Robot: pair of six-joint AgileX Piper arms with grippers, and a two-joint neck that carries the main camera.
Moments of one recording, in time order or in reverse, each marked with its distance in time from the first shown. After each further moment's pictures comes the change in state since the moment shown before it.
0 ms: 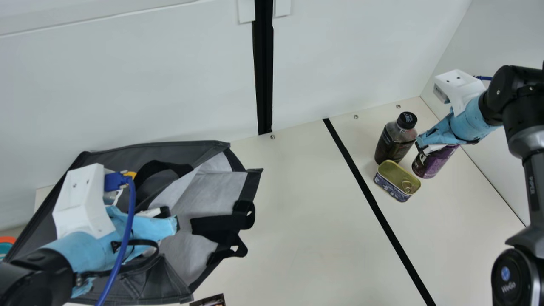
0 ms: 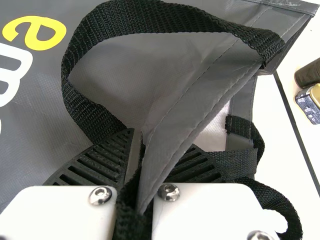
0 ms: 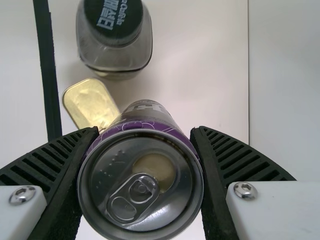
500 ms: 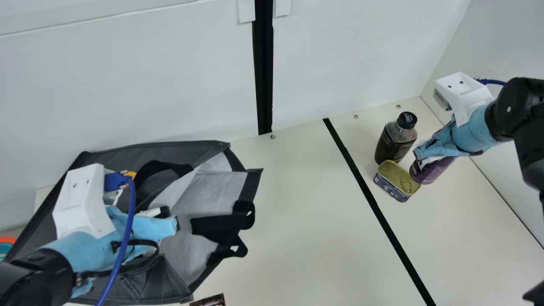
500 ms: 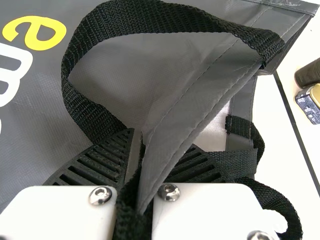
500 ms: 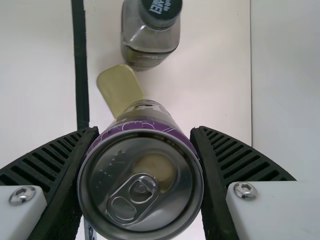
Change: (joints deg) left arm 0.0 0.0 0.0 0.0 0.0 0.0; right arm 3.0 -11.9 8.4 -0.5 0.2 1.1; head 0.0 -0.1
